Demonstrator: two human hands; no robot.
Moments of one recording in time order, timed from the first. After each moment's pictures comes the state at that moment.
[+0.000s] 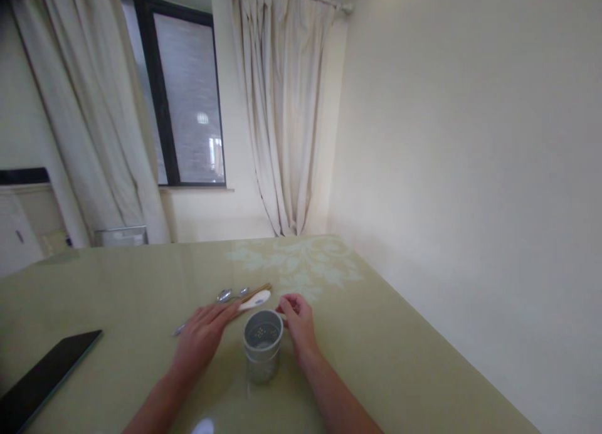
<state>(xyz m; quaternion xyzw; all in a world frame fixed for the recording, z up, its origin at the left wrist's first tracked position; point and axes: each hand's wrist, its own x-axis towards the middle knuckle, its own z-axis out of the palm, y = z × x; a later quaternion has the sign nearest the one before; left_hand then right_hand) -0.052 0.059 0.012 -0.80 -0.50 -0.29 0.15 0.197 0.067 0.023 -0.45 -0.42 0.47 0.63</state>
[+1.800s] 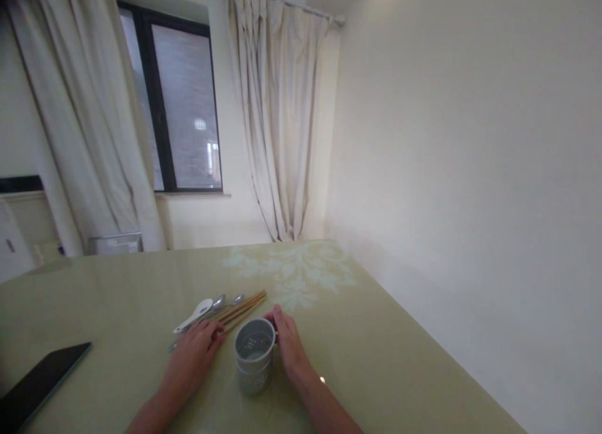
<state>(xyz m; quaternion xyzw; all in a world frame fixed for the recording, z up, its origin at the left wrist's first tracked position) -0.045 0.057 0.003 -0.74 -0.64 -0.21 -0.01 0.194 0.048 0.026 -0.46 -0.49 0.50 0.55</state>
